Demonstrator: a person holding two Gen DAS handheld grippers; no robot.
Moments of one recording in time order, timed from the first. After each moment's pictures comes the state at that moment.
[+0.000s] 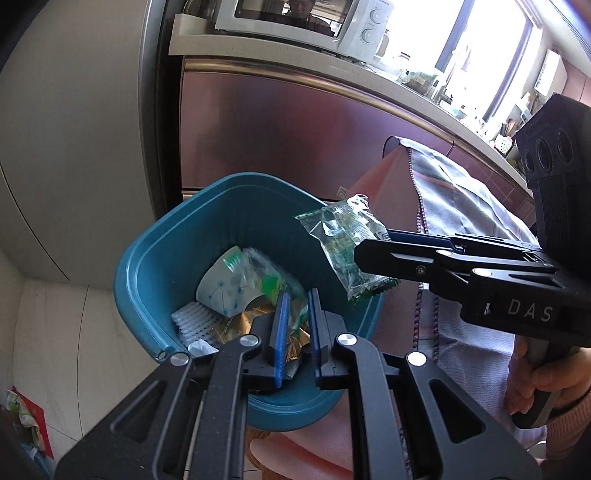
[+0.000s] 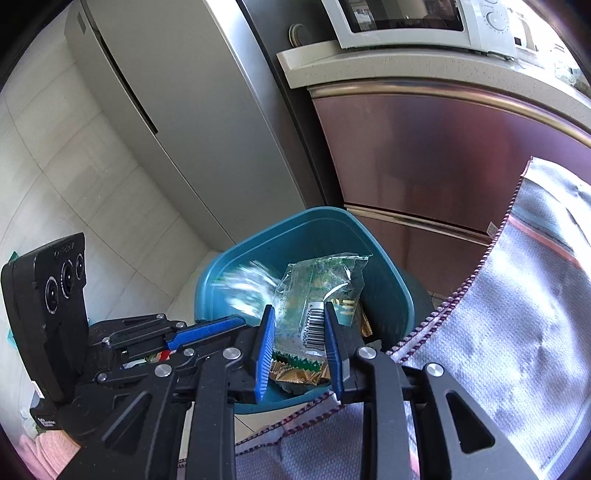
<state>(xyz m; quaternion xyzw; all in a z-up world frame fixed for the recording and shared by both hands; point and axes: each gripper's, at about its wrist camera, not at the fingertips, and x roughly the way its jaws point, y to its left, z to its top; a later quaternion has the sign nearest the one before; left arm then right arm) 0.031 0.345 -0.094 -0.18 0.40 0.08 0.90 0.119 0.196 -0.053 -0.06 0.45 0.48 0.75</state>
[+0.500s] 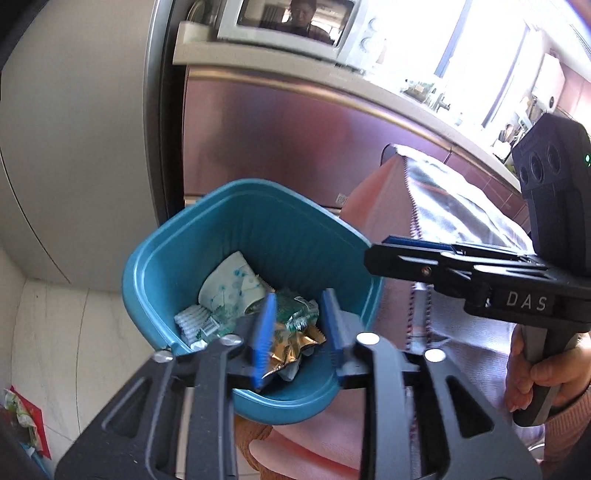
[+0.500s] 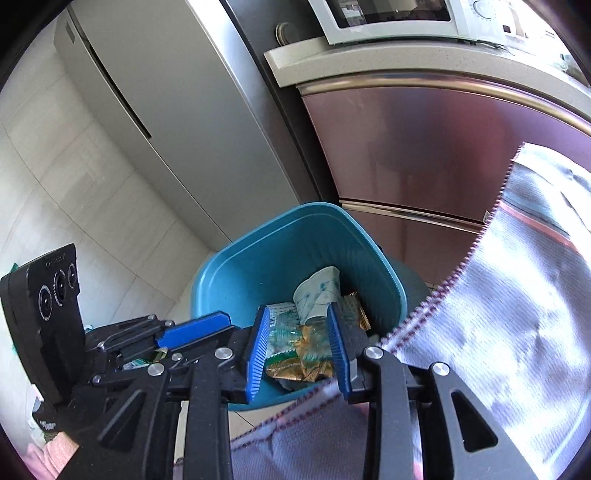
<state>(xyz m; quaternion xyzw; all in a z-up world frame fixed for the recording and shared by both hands) 0.018 0.340 -0.085 -0.17 0.38 0.08 0.91 0.122 0.177 -0.053 -0.04 0.45 0.49 0.75</state>
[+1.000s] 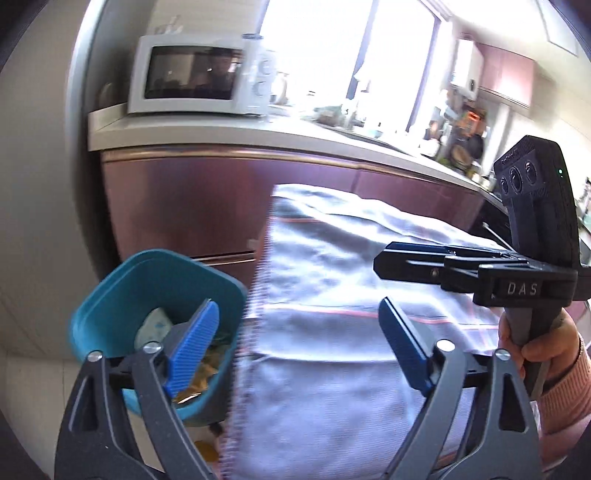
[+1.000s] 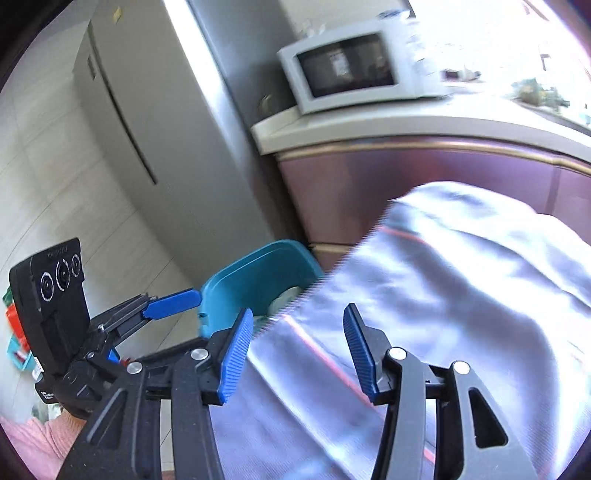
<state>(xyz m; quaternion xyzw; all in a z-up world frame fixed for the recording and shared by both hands) 0.011 0.234 -0.026 -0.10 0.29 -0.04 0.95 0.096 0.022 0.001 0.01 0.36 0.44 0.82</state>
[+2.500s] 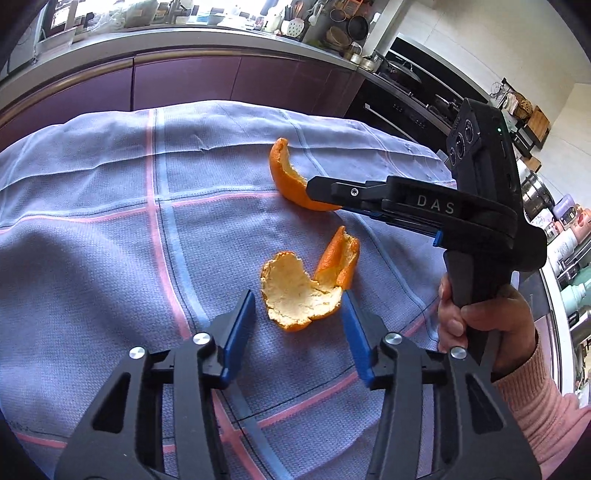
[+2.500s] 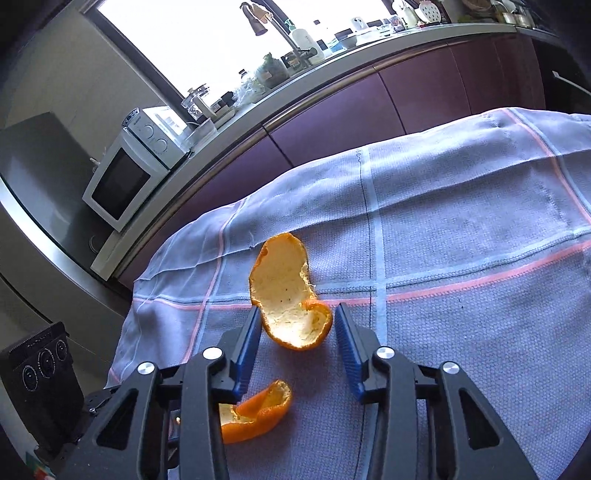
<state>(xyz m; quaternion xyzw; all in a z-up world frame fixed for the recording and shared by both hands) 0.174 -0.081 -0.084 -0.04 0.46 -0.30 0.83 0.180 -0.281 -0.078 0.23 0.41 0.20 0.86</state>
